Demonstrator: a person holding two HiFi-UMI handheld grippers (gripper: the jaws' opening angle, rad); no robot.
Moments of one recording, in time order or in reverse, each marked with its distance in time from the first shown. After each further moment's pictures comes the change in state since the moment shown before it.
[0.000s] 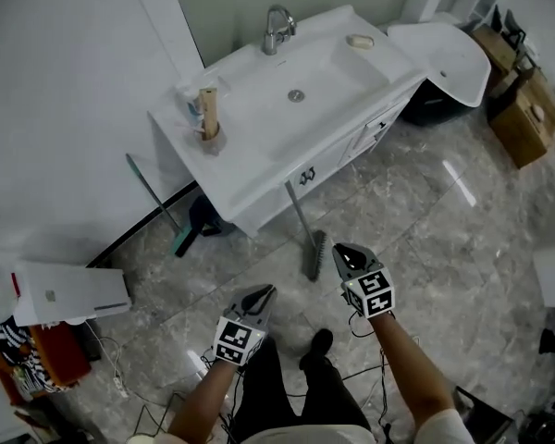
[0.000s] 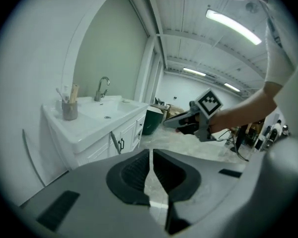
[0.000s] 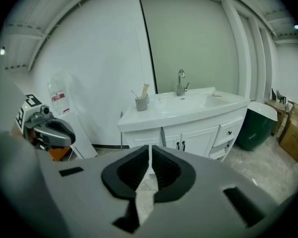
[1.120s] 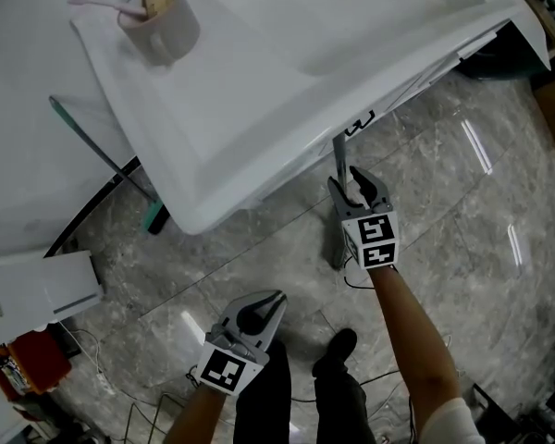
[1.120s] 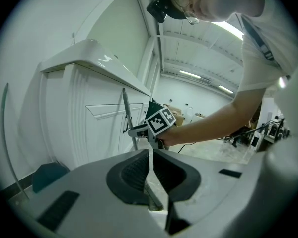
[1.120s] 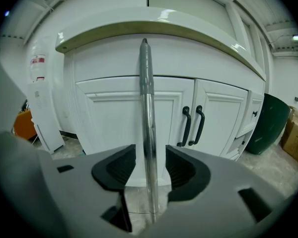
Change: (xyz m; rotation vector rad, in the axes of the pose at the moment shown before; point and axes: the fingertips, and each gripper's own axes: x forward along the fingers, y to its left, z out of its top) left arm 0.128 0.111 -0.180 0.035 -0.103 -0.099; right arm 0.336 -0.084 -0.160 -0.082 -0.064 -0.151
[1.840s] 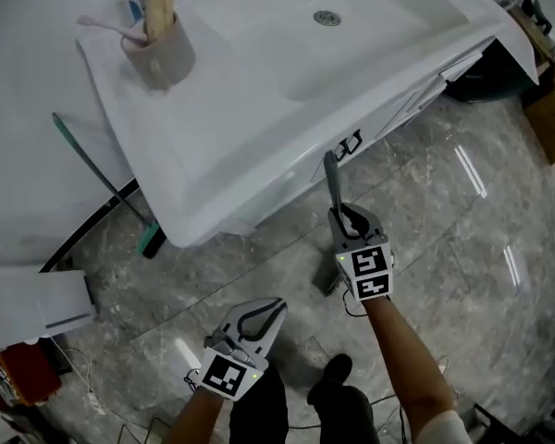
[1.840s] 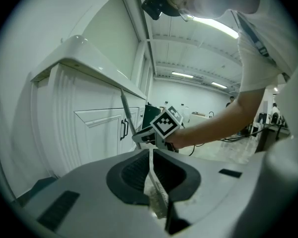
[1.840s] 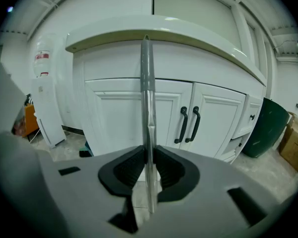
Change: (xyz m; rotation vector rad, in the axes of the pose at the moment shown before) left arm 0.027 -0.004 0.007 0.164 -0.061 -0.032; right arm -0.026 0.001 -0.006 -0.042 0.026 -0.001
